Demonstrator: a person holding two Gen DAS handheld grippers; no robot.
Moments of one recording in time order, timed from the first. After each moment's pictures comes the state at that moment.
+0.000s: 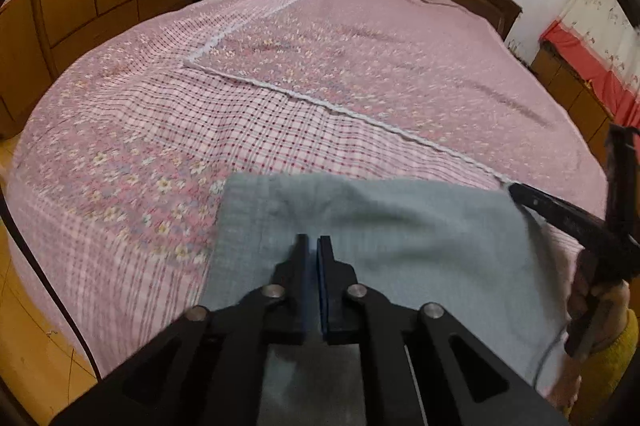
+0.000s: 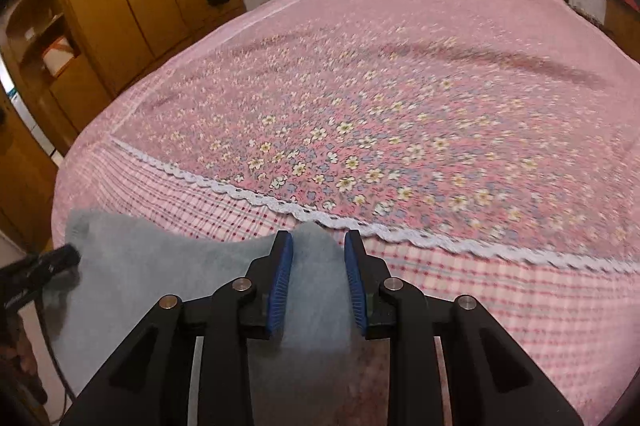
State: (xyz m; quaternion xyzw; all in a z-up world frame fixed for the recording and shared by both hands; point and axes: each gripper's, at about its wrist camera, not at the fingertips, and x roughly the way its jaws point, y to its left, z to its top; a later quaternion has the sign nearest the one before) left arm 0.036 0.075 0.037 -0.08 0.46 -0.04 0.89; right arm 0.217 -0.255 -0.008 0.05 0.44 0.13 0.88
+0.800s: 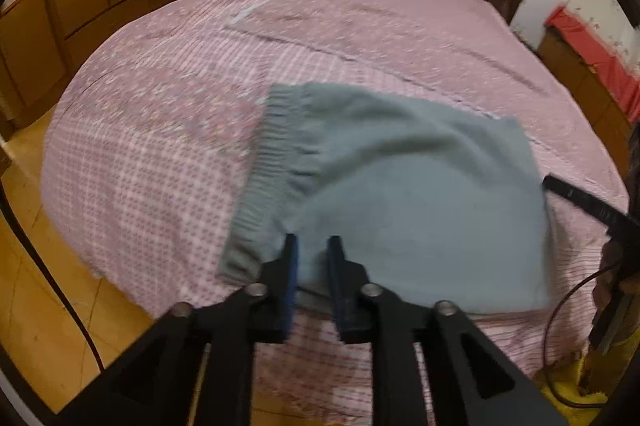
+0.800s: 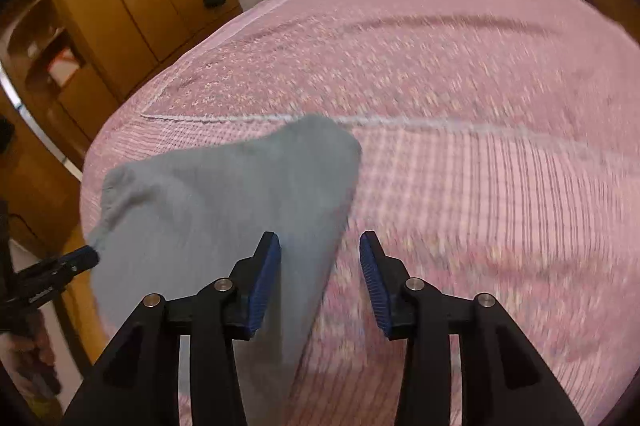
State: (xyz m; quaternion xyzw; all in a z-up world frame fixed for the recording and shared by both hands) left arm -0.039 0.086 0.039 -0.06 0.48 -0.03 0.87; right arm 0.129 -0.283 -0.001 0.10 0.47 0.14 0.87
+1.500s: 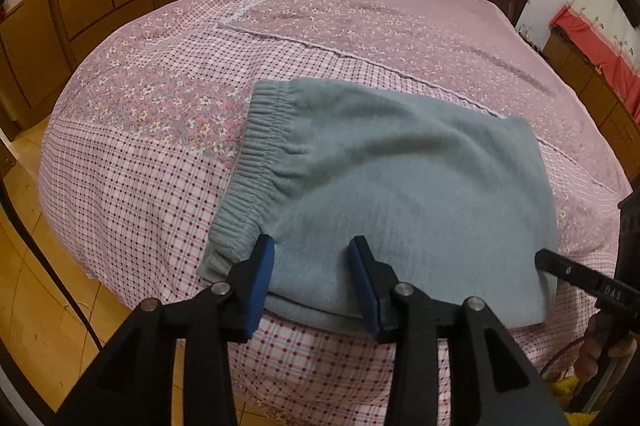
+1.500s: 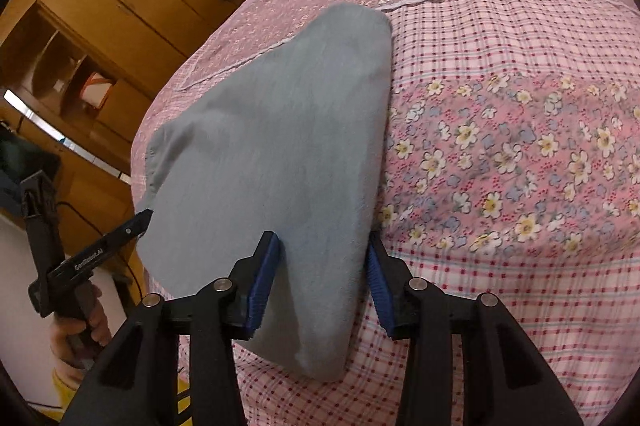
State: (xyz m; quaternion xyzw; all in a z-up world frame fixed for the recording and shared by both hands) left arm -0.028 0.072 0.027 -0.06 0.48 -0.01 0.88; right arm 0.101 -0.266 -0.044 0.21 0.51 0.21 0.81
